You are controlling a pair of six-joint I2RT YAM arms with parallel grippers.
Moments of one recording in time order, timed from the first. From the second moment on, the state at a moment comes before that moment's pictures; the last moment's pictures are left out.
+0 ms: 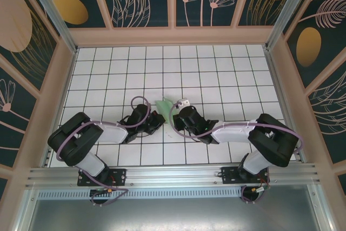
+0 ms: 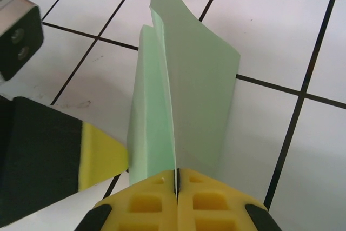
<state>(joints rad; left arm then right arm) -0.71 1.59 0.43 0.50 0.20 -1.34 0.98 1.51 0.58 0.29 0.21 0.47</state>
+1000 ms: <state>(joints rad) -0.73 1.76 0.39 0.82 0.21 -1.45 0.97 1.58 0.55 0.37 0.06 0.47</state>
